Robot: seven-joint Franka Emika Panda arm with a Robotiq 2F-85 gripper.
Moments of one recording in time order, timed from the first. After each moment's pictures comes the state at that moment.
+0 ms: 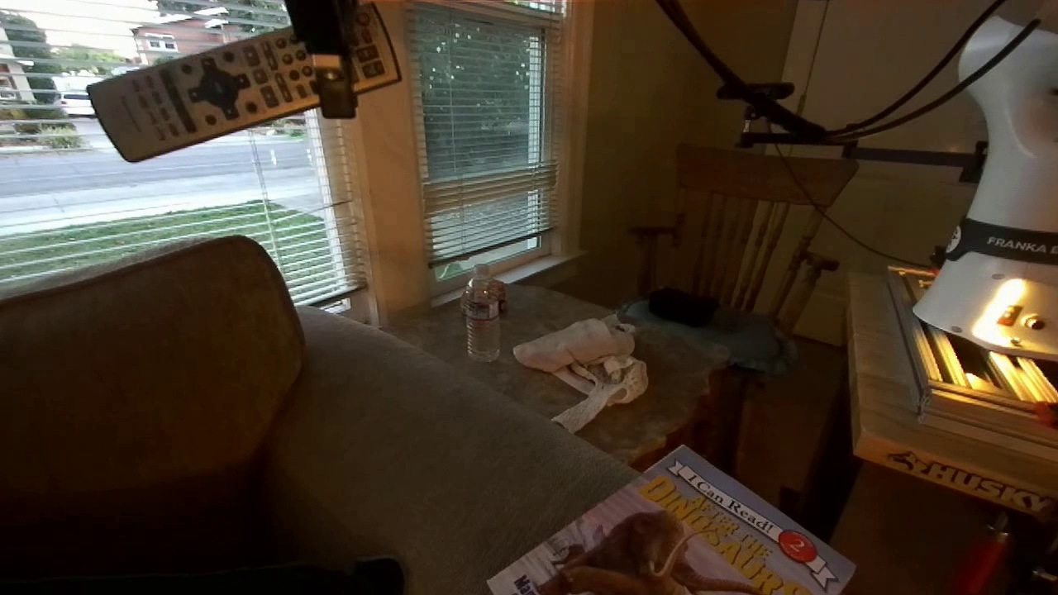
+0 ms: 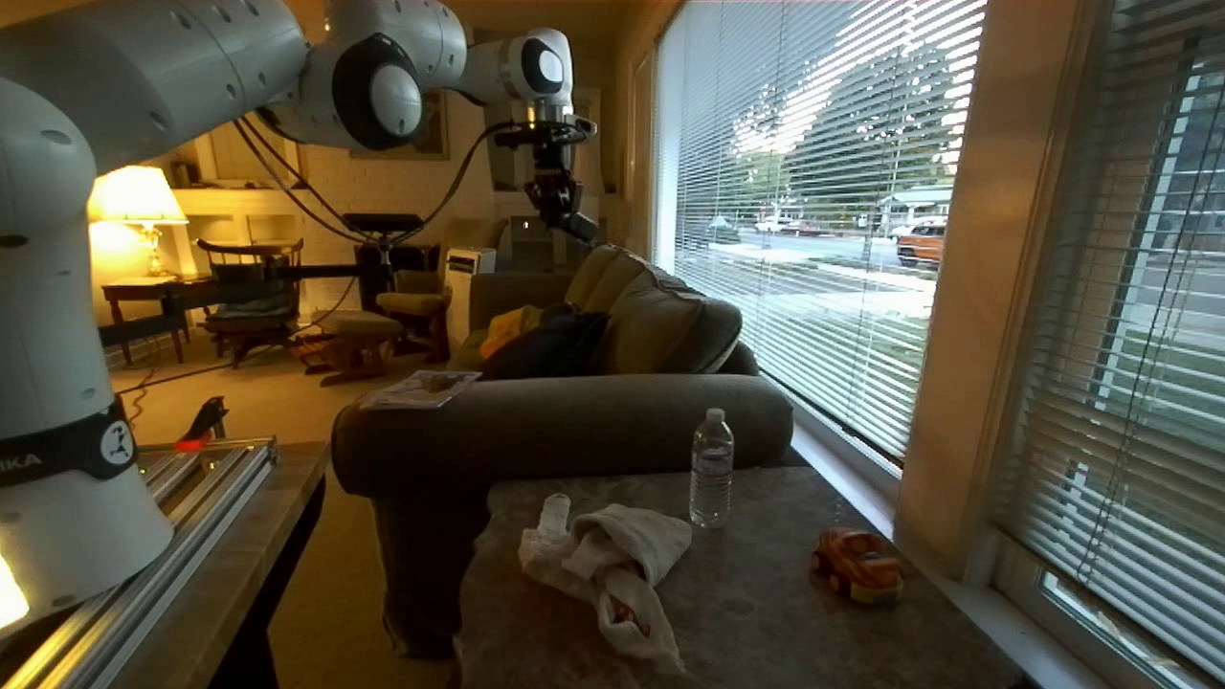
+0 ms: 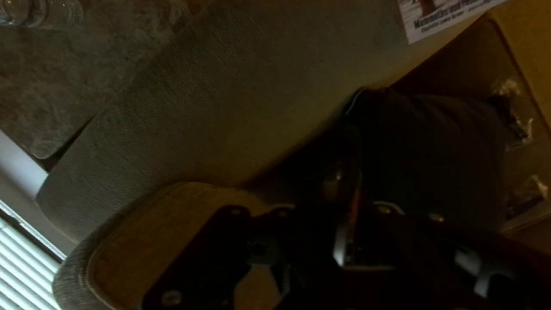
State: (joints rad) arm 0.82 1.03 0.09 -0.45 -0.13 1.49 0.09
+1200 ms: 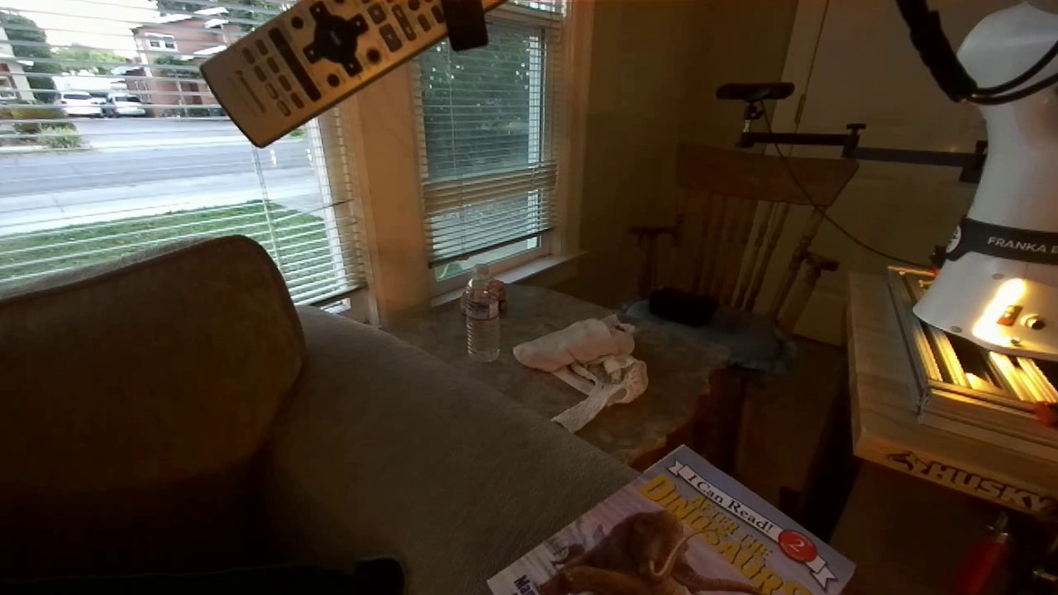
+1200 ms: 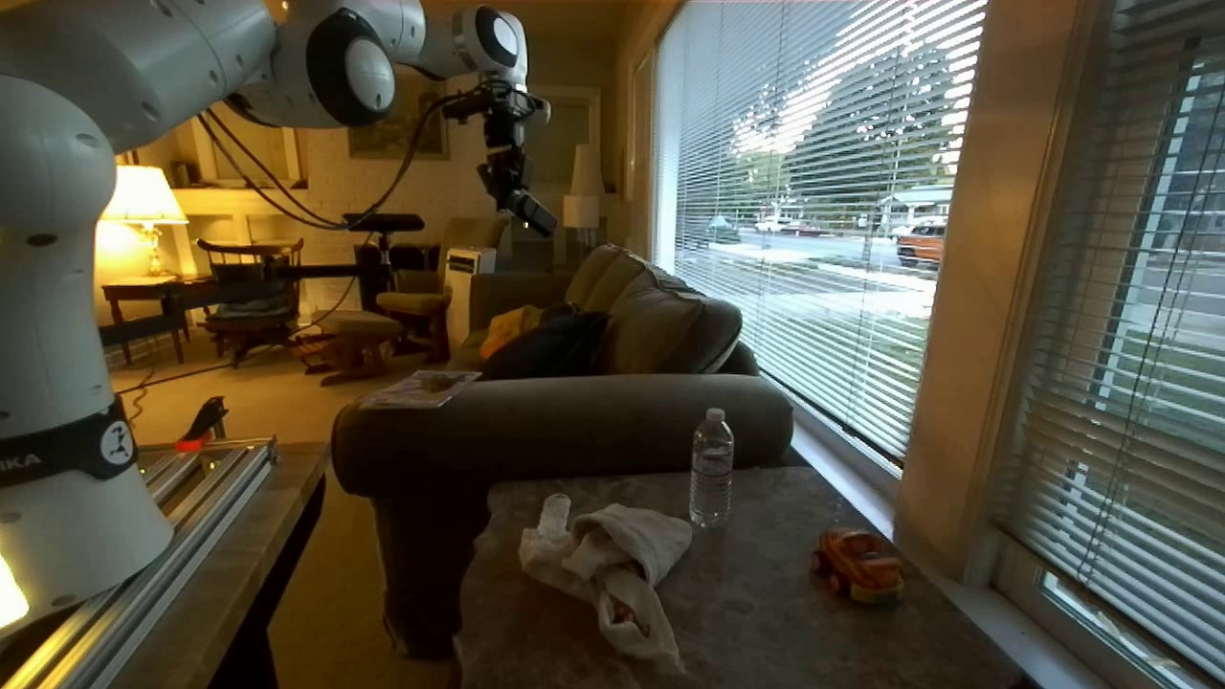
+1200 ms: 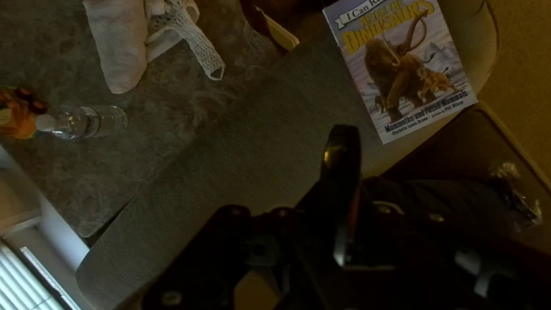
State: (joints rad) arm 0.96 0.95 0.02 -0.45 -0.15 1.20 0.24
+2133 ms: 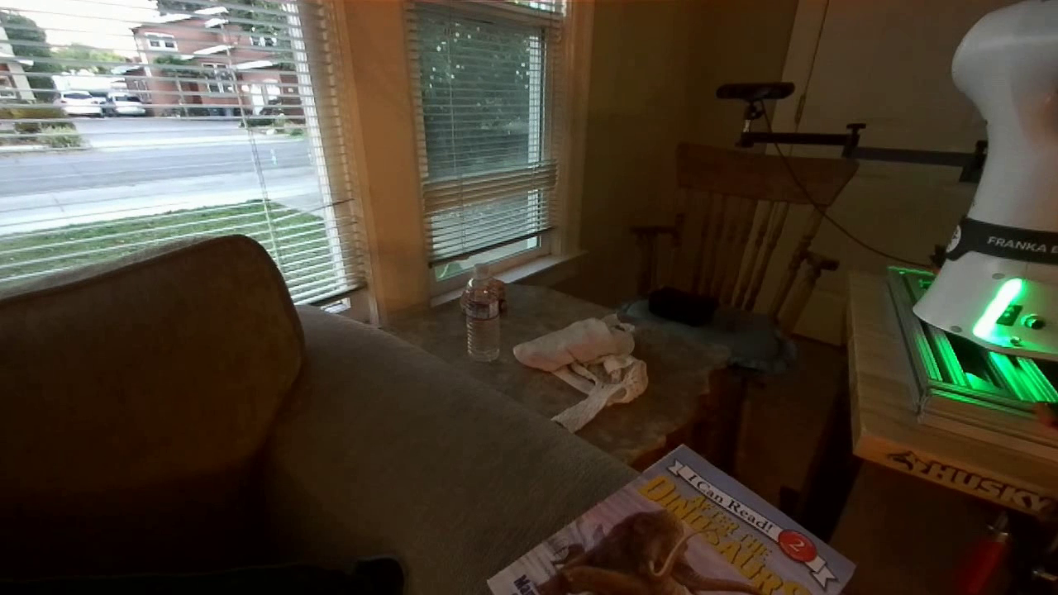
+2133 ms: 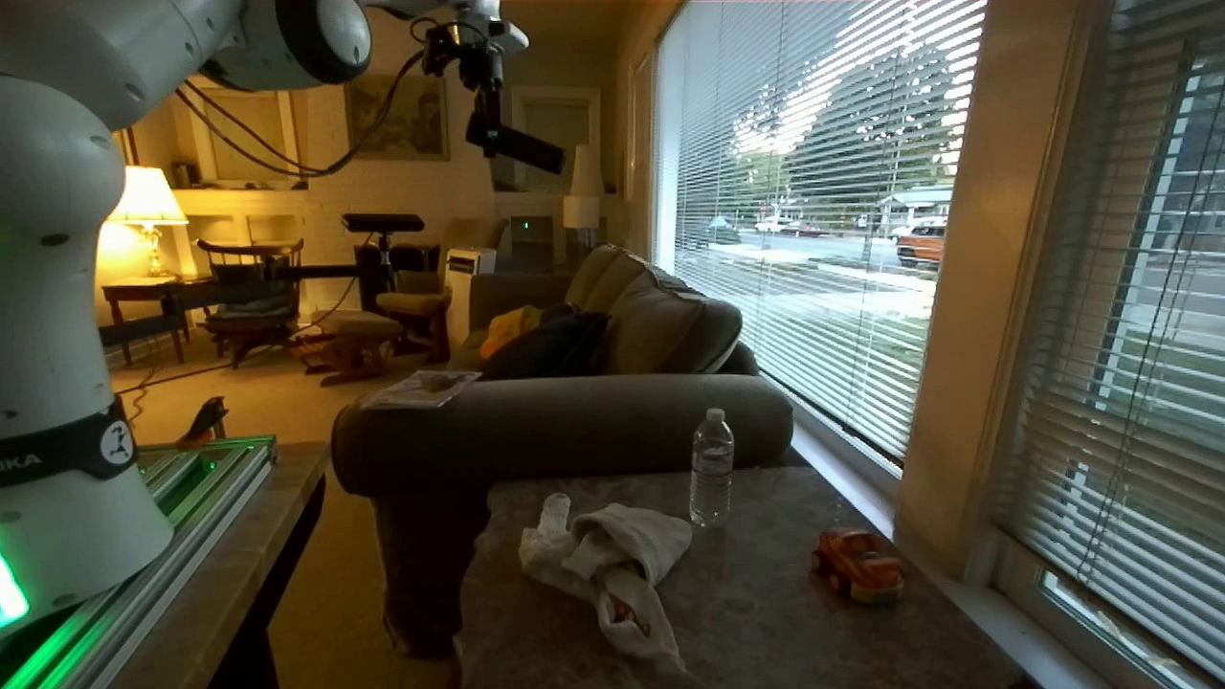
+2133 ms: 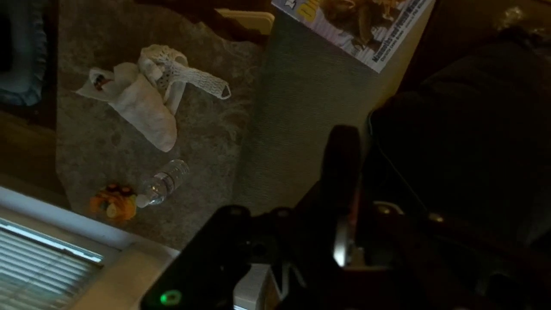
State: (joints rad) arm 1.03 0.81 -0.04 -0.44 -0.15 1.15 0.83
